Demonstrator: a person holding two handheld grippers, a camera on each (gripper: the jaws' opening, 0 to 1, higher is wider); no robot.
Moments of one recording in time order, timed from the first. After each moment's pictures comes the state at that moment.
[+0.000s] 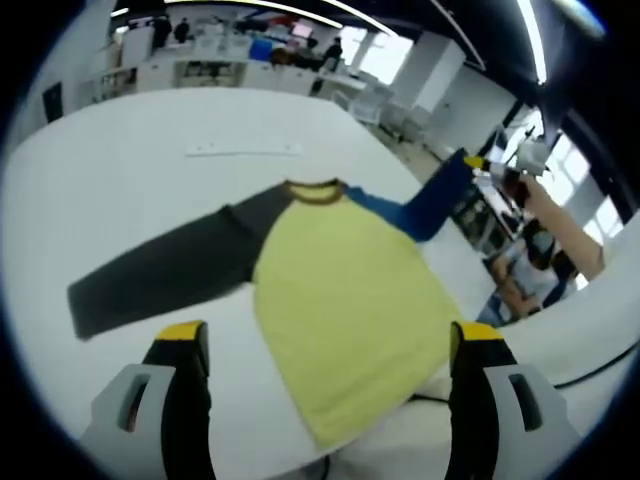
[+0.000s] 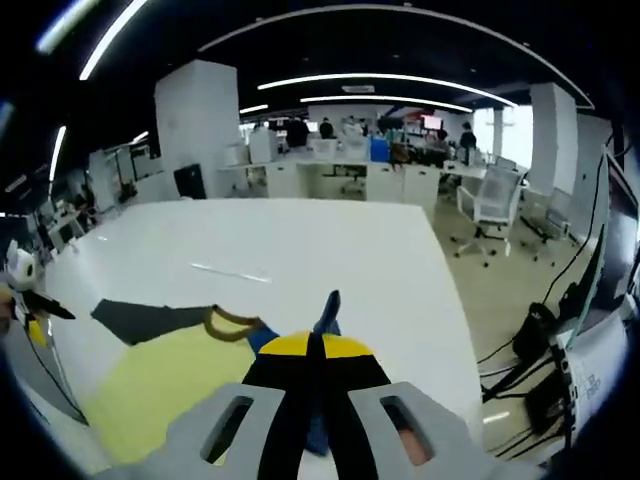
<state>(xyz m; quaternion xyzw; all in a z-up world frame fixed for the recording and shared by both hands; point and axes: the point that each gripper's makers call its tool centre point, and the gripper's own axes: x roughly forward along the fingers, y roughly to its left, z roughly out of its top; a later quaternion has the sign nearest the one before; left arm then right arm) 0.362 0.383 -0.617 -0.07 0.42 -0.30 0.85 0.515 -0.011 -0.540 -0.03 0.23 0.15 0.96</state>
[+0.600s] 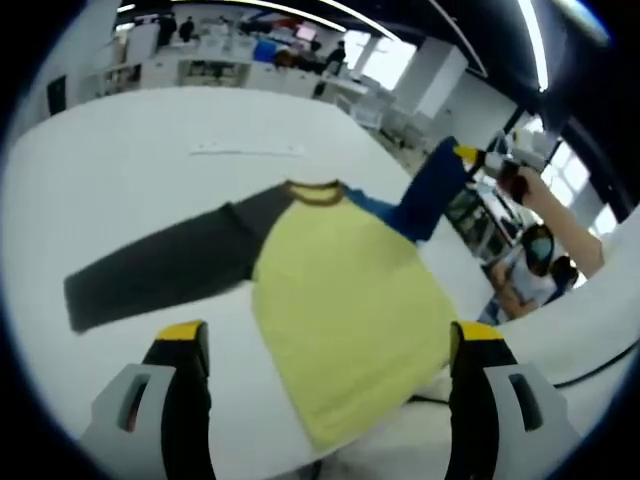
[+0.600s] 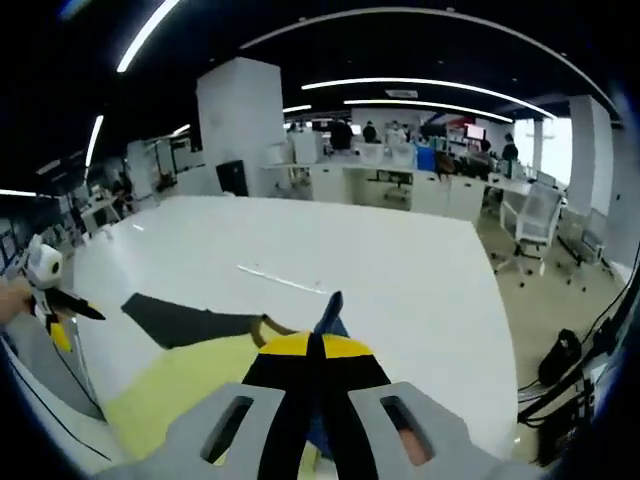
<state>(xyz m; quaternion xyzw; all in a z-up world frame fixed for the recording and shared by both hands) 0.360 0.383 -0.620 -0.09 0.42 -0.29 0.86 0.525 0.068 -0.535 -0.04 0.22 0.24 0.94</state>
